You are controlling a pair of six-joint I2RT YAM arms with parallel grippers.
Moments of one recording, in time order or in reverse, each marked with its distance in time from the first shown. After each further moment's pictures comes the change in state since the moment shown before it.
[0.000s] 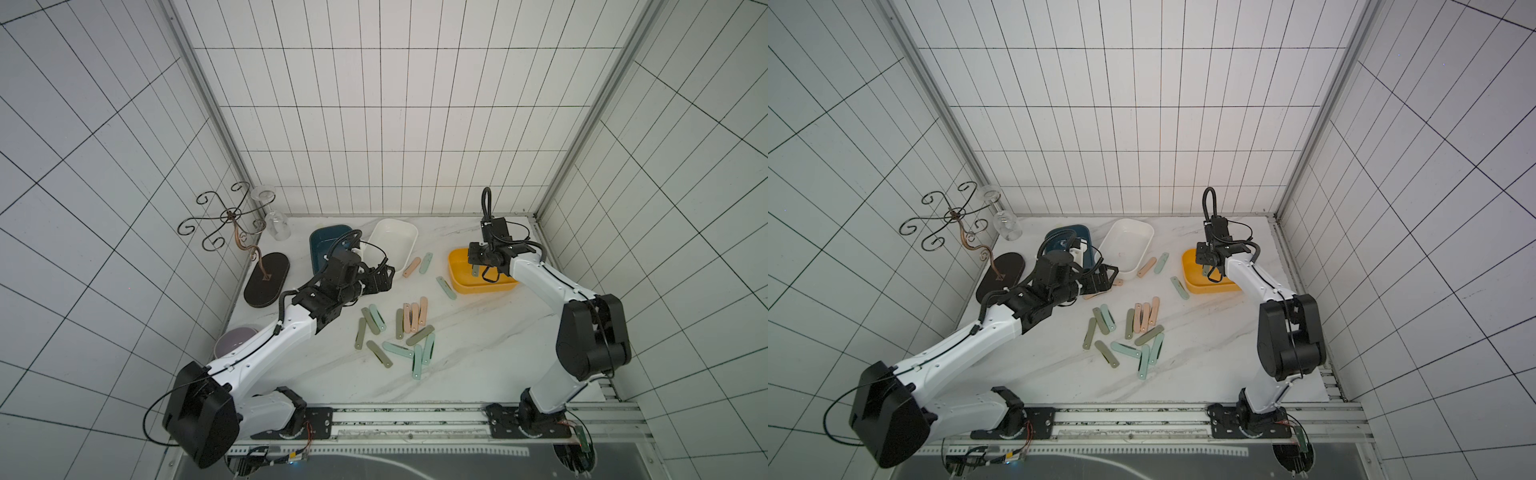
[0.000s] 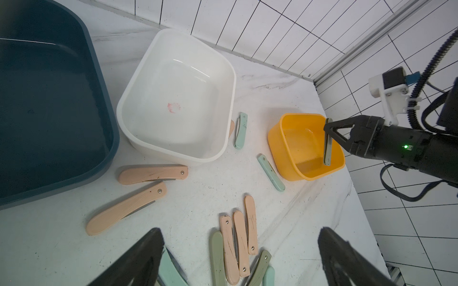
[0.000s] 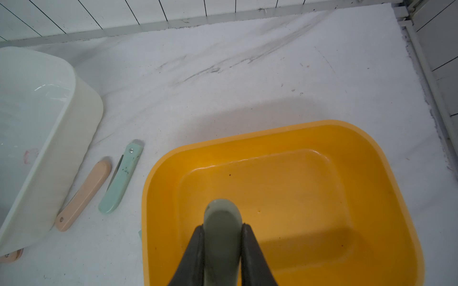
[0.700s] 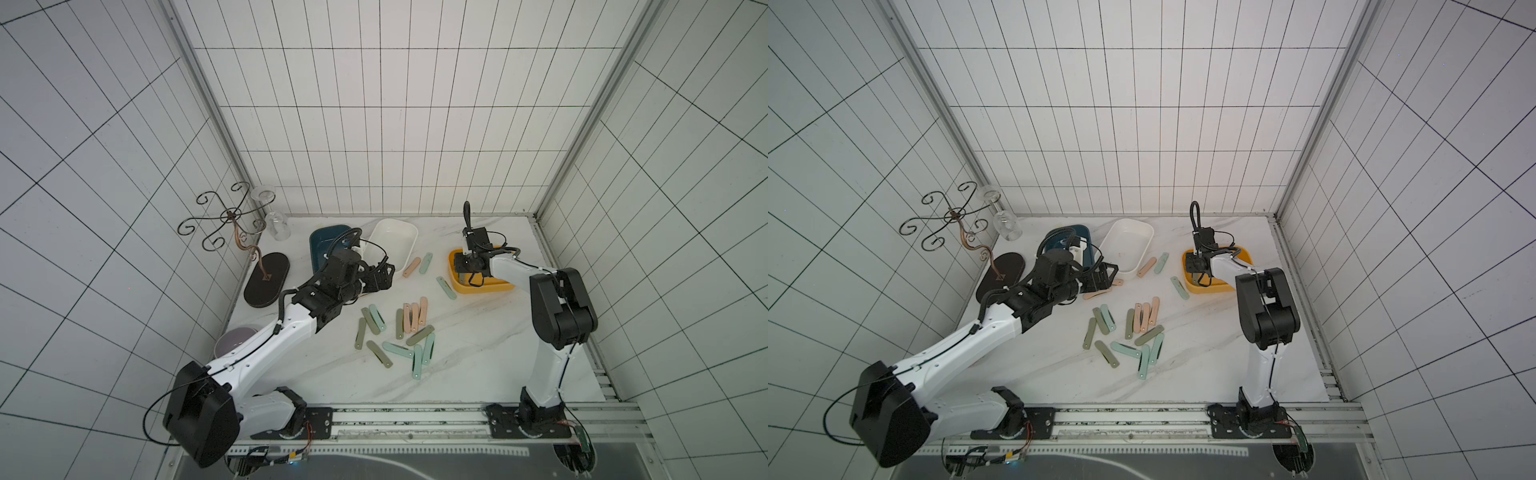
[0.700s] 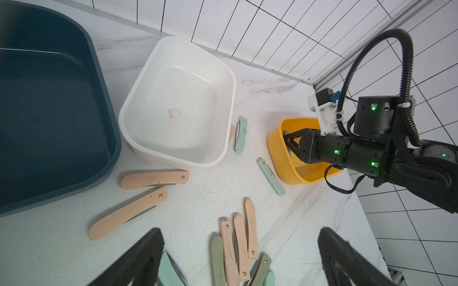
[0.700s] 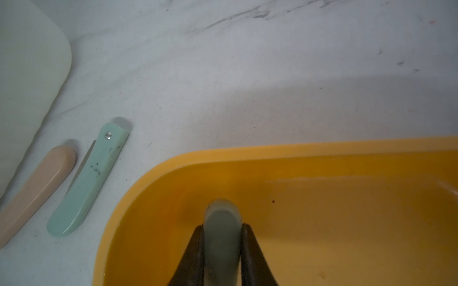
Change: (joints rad) left arm 0.000 0.003 0.014 -0.001 -0.014 0.007; right arm 0.027 0.233 0.003 0.153 -0.087 -0.052
